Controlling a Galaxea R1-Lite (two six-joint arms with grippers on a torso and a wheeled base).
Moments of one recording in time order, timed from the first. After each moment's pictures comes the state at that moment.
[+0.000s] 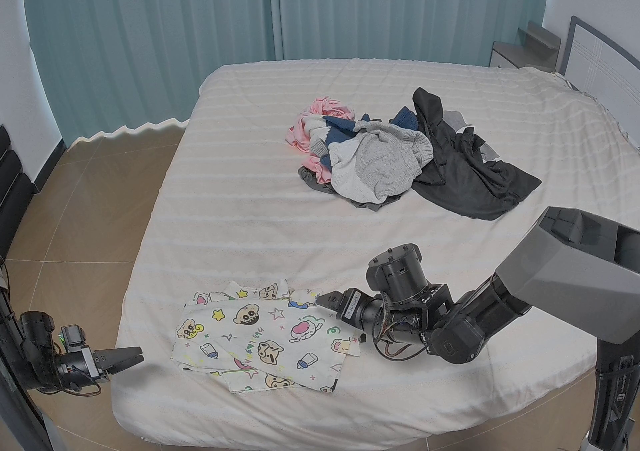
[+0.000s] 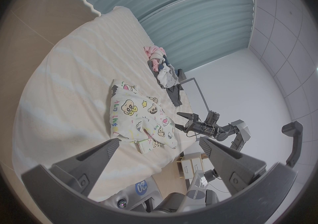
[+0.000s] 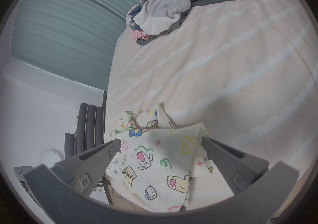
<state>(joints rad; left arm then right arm) 0.59 2.14 -0.13 -0.97 -1.36 0.04 0.71 2.28 -1.03 -0.61 -0.06 0.97</state>
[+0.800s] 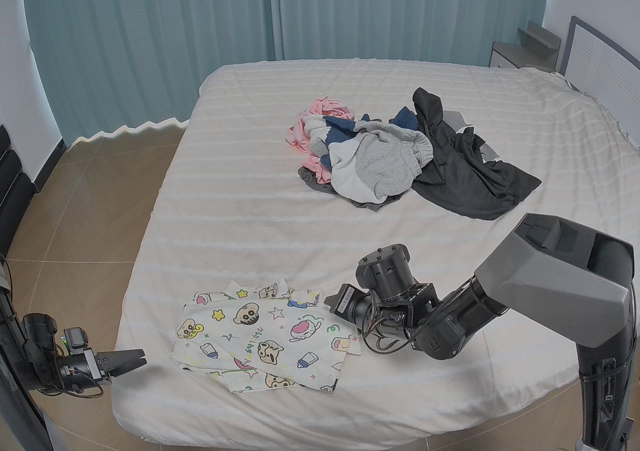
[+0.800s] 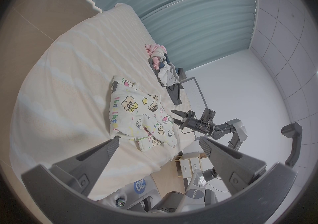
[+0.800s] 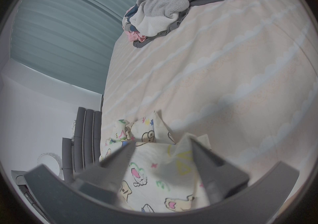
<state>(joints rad) 0.58 2.16 -0.12 -0.97 -1.36 0.04 0.70 2.37 -1.13 -0.61 -0.09 0.97</state>
